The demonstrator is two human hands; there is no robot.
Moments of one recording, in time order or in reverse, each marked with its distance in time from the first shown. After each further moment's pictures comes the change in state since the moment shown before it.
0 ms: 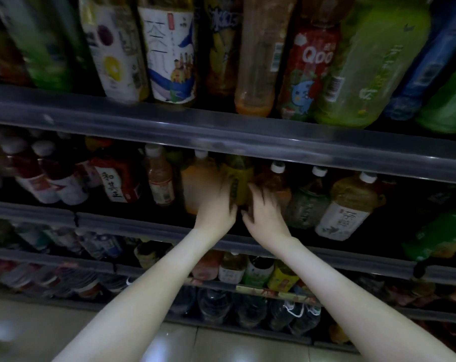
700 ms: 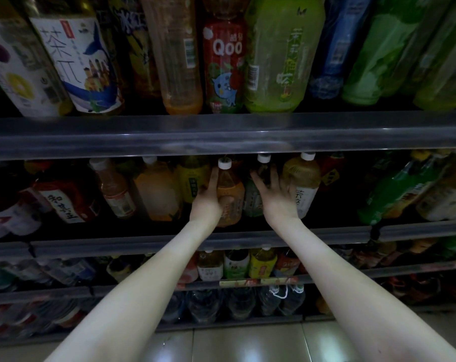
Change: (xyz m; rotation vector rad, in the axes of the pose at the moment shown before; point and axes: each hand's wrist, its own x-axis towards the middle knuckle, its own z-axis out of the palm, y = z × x) left_hand 0.027 0.044 0.057 -0.091 -0.253 -0.191; right_hand -0.015 0.098 -0.037 -0.524 0.088 0.184
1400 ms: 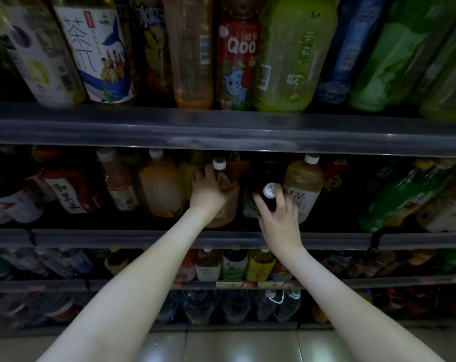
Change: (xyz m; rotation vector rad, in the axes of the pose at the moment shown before) left_hand 0.009 0.012 -0.017 -0.055 0.096 -0.058; right_hand -0.044 -0.001 0.023 0.076 0.368 -0.126
